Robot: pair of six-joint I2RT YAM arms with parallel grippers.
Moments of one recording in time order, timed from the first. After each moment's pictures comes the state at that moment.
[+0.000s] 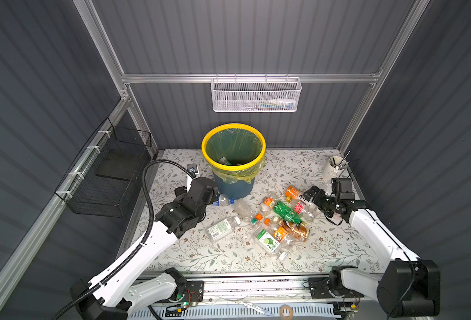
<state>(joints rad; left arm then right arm) -0.68 1.06 1.08 -0.74 -0.69 -0.50 0.04 1.17 0.79 -0.51 -0.20 0.64</state>
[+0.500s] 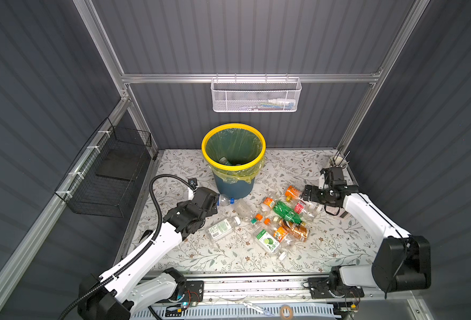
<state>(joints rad) -0.64 1.07 0.90 -0.75 -0.56 -0.59 0.07 1.40 1.00 -0.63 -0.05 0.21</state>
